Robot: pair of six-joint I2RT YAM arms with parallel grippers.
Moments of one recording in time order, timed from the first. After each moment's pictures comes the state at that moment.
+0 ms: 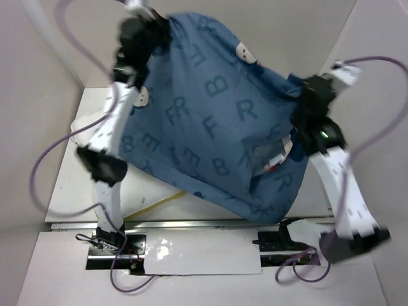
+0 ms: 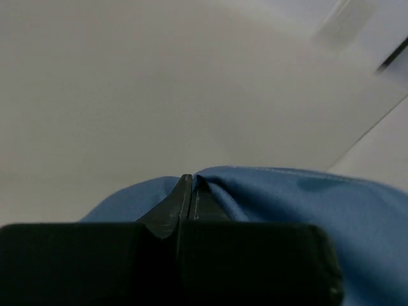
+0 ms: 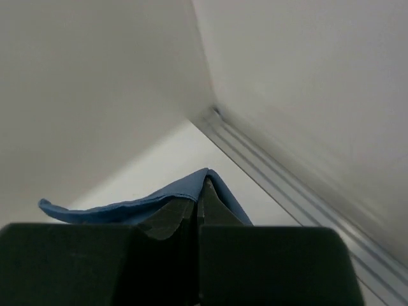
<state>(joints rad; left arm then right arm) -0.29 1.94 2.45 -0.23 -0.03 -0.42 0.25 1.11 1.51 -0.39 0.87 0.30</state>
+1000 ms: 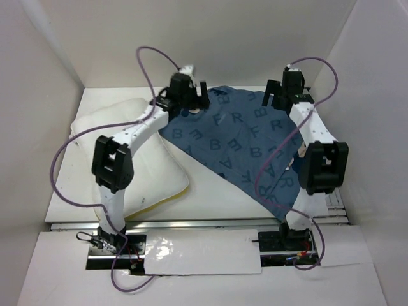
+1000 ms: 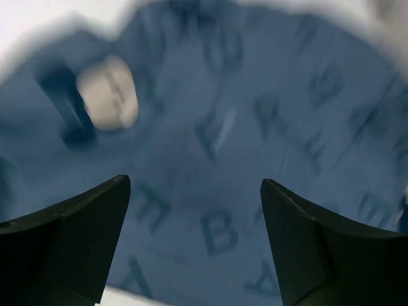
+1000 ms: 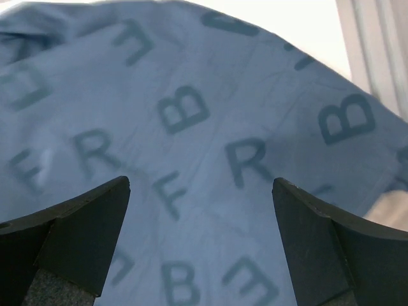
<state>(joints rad) -0.44 1.99 1.85 -0.27 -0.02 -0.41 0.01 1.75 1.54 -0.40 0.12 0.19</state>
